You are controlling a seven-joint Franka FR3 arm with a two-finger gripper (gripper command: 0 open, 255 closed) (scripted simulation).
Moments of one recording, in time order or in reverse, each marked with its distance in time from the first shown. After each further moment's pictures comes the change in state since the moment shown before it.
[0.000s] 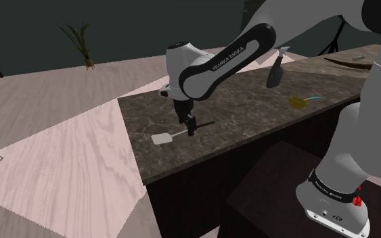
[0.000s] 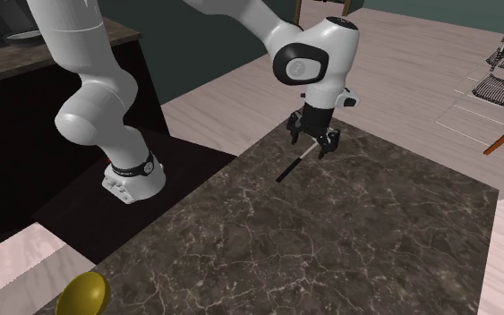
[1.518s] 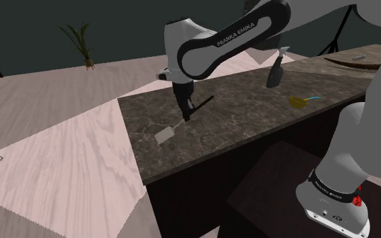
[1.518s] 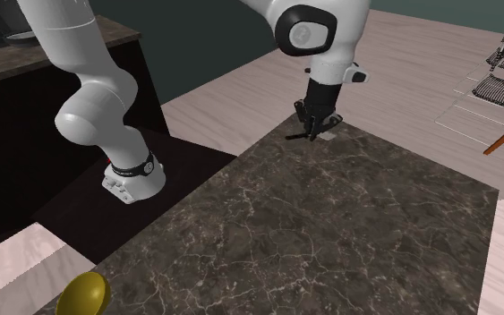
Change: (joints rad) arm -0.001 -0.078 0.001 0.074 0.012 -0.151 -0.015
